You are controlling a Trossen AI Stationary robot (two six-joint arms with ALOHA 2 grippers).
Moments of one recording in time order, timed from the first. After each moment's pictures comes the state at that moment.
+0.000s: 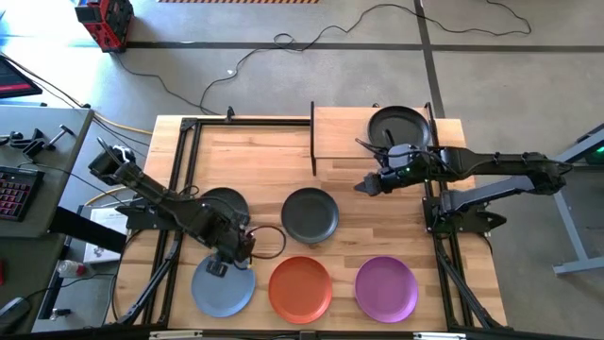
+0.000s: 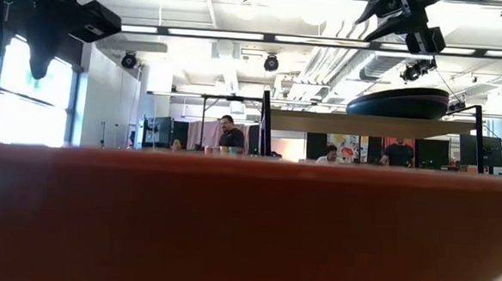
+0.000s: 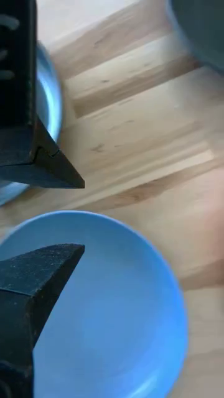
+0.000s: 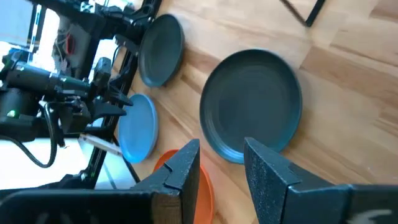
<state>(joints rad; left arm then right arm) -0.52 1.43 1.04 -0.93 -0.05 -0.16 -0.03 1.02 0.99 -0.63 -0.03 1.10</state>
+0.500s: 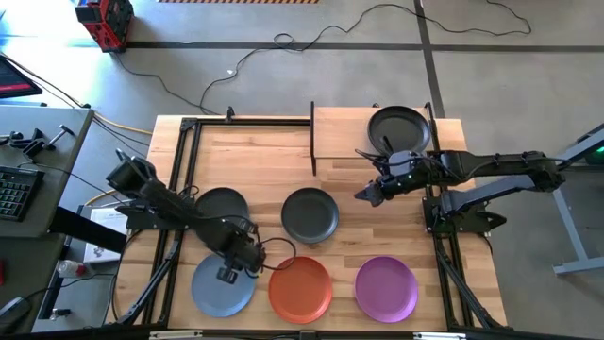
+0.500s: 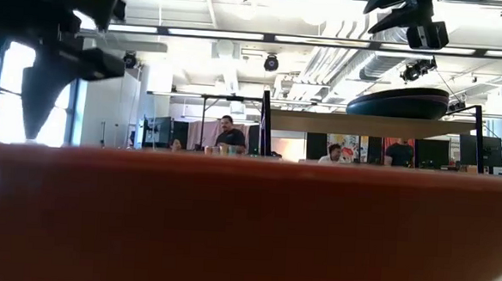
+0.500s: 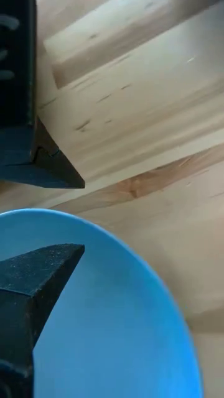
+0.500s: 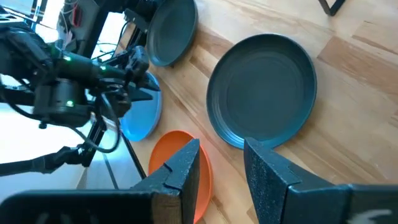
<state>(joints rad) -0.53 1.65 1.04 -0.85 -0.03 -0.18 0.03 1.02 0.99 -0.62 -0.03 1.05</state>
